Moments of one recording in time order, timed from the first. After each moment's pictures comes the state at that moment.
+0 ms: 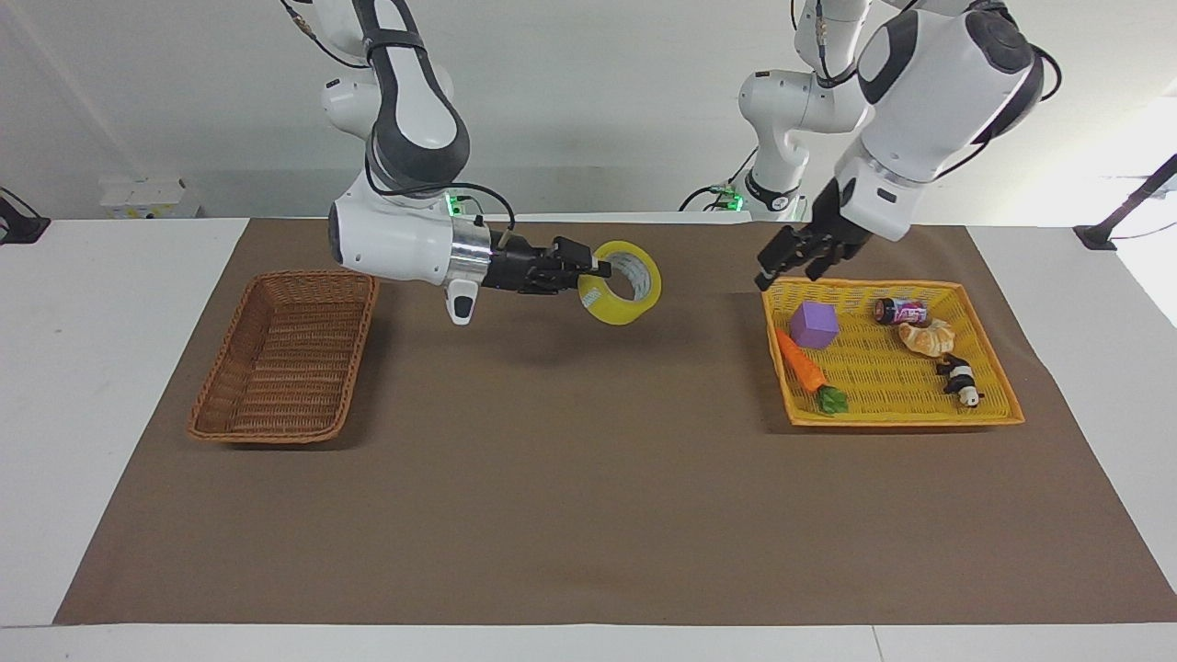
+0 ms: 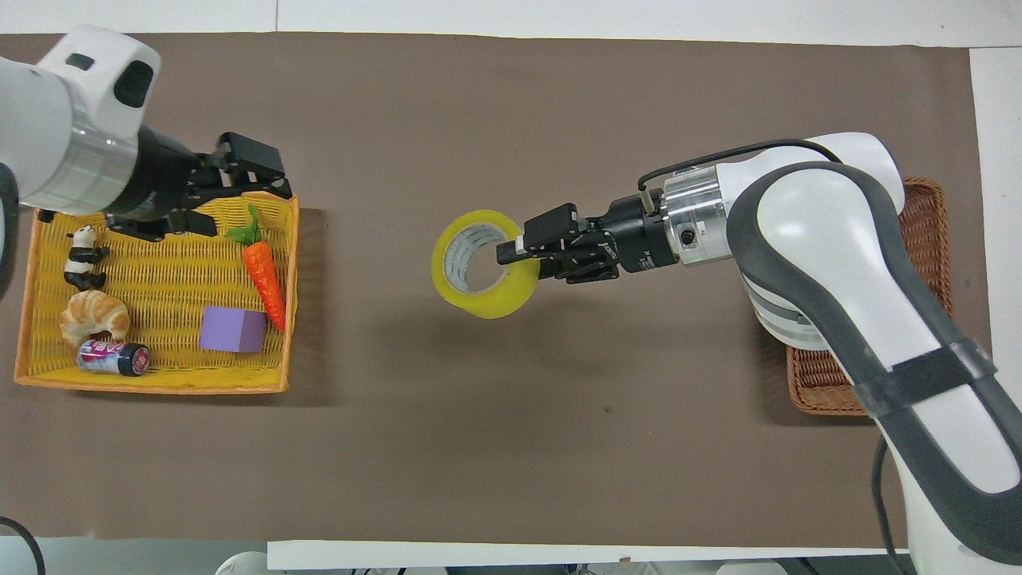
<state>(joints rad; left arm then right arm) -0.23 0.01 -0.01 -1.67 -0.19 1.73 -0.43 0.31 0.12 -0.06 -1.94 1.15 1.86 -0.10</state>
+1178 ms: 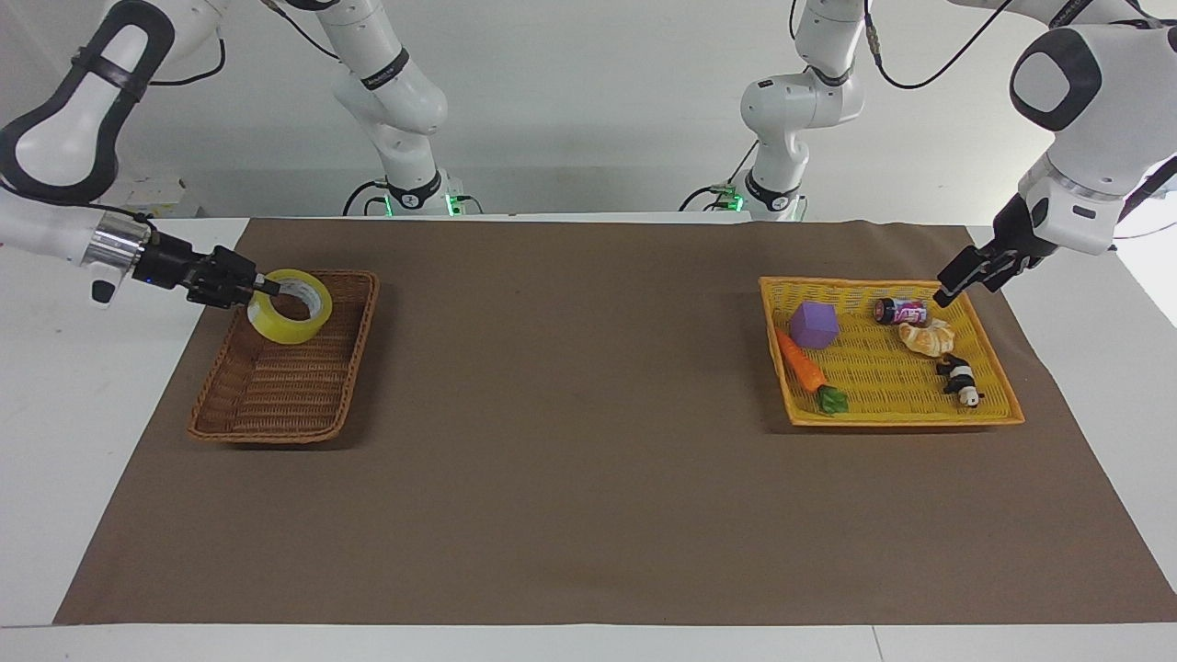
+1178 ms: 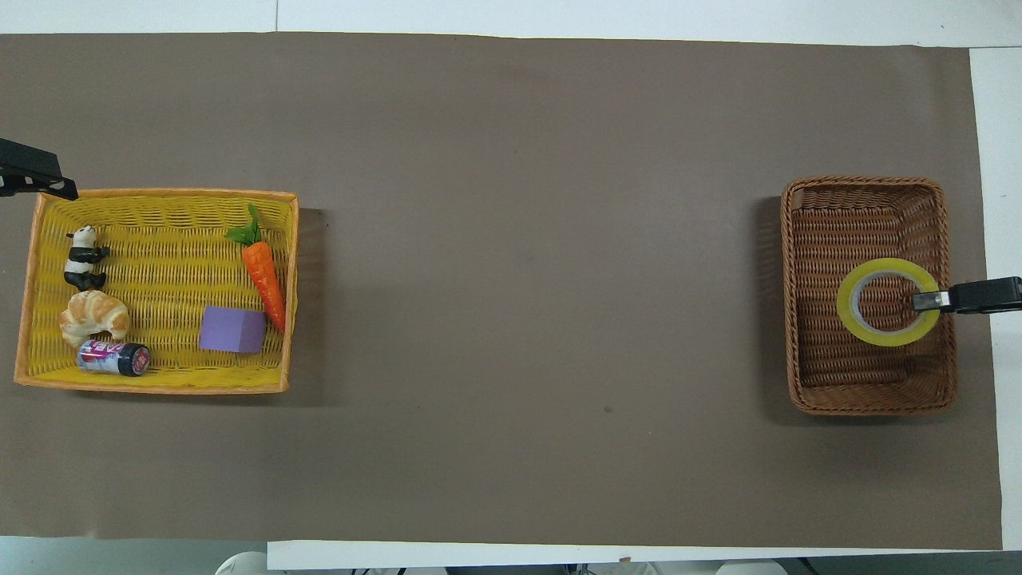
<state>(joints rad) 0.05 0.01 -0.03 -1.67 -0.05 1.67 -0.20 -0.52 0.20 -0.07 -1.91 0.62 1.51 -0.75</state>
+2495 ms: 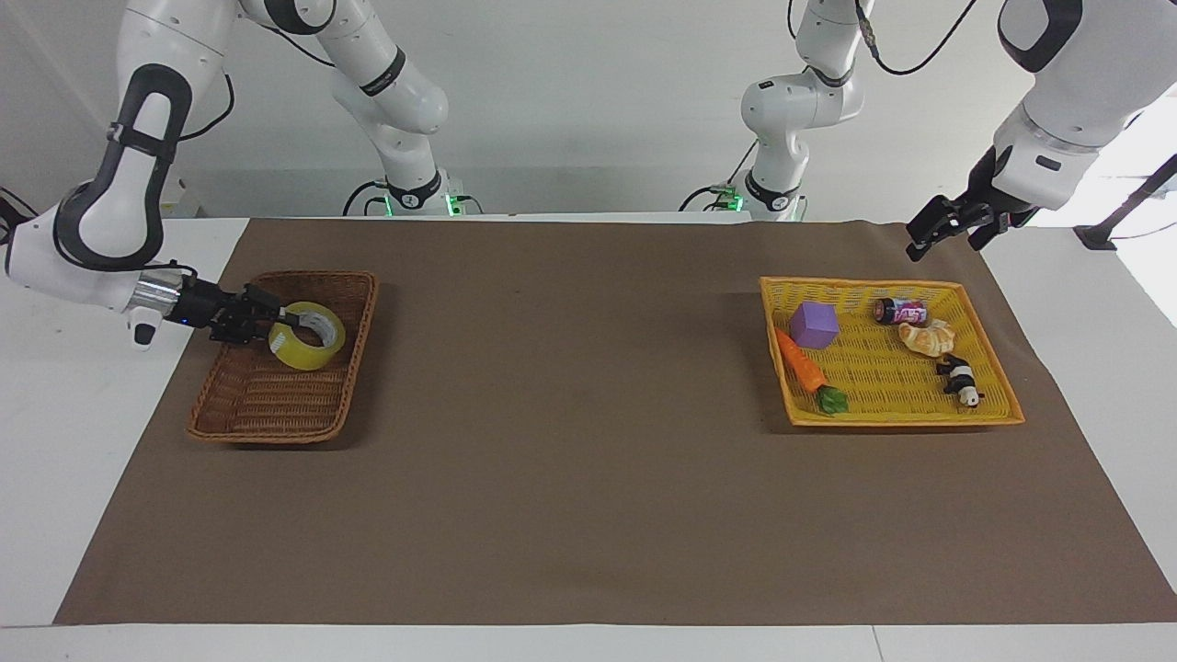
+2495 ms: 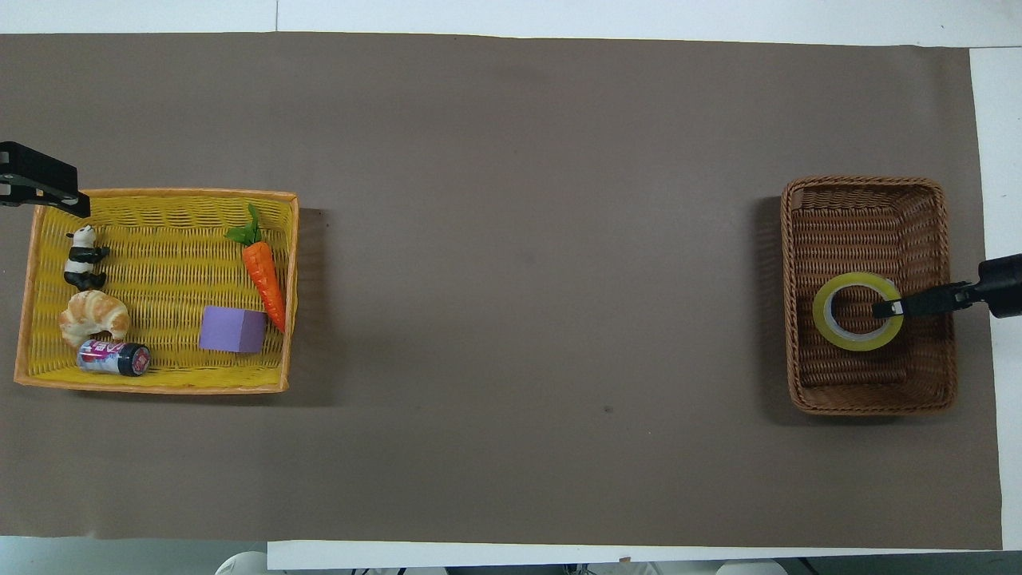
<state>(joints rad) 0.07 0.04 -0.18 -1.47 -0.01 1.43 -0.19 -0.48 0.28 -0.06 -1.94 0.51 1.67 -0.91</state>
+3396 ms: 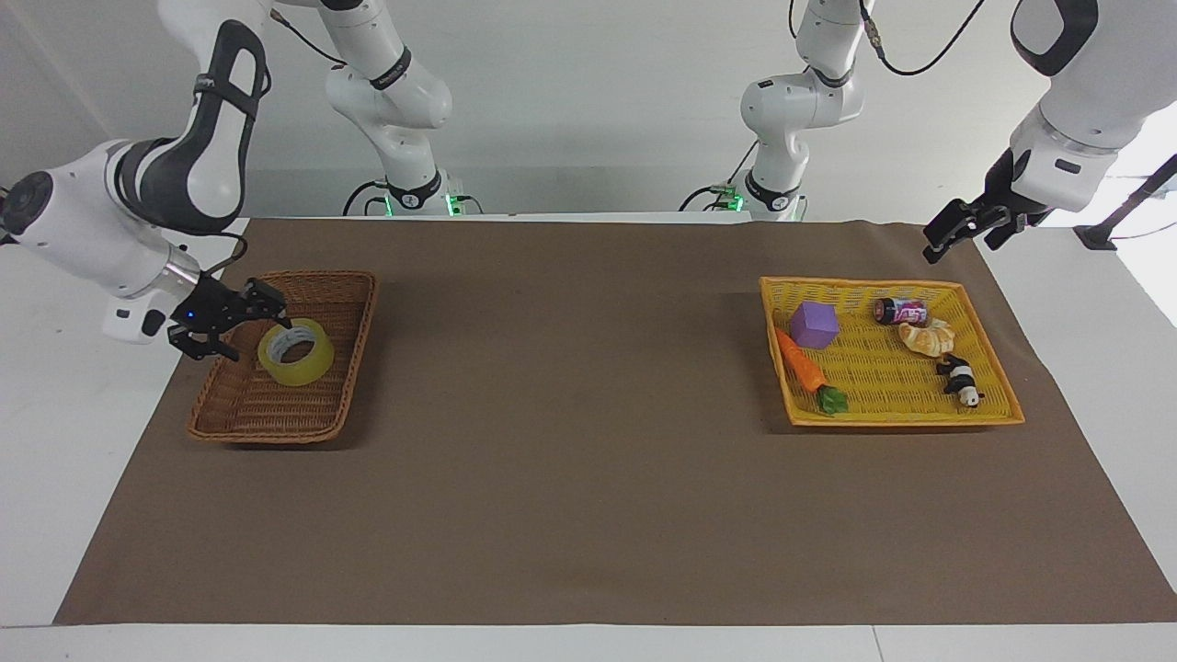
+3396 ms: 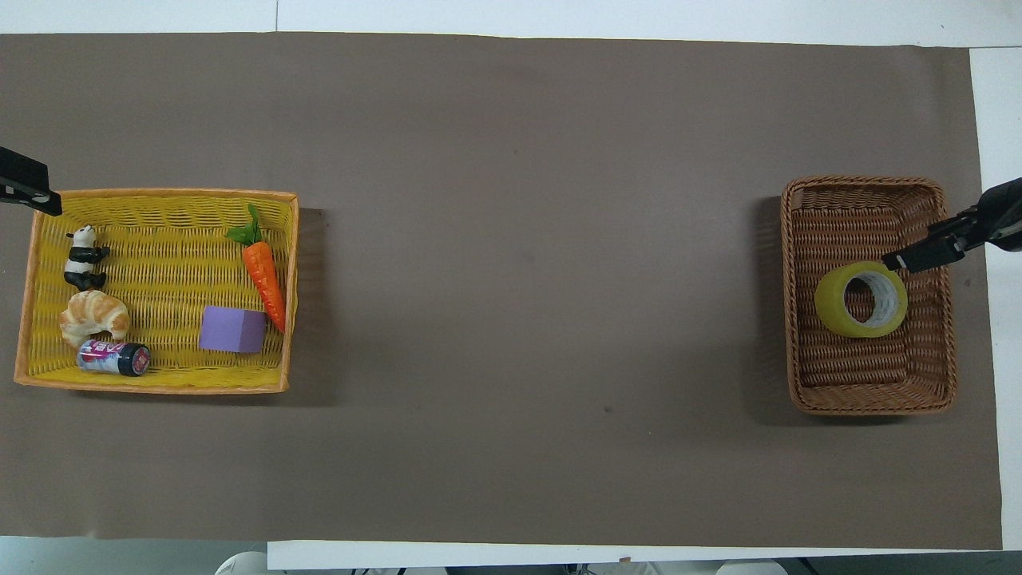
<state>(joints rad) 0.05 0.04 -0.12 -1.46 0.02 1.43 -0.19 -0.22 0.10 -0.05 -1.83 0.17 1.82 -0.79</state>
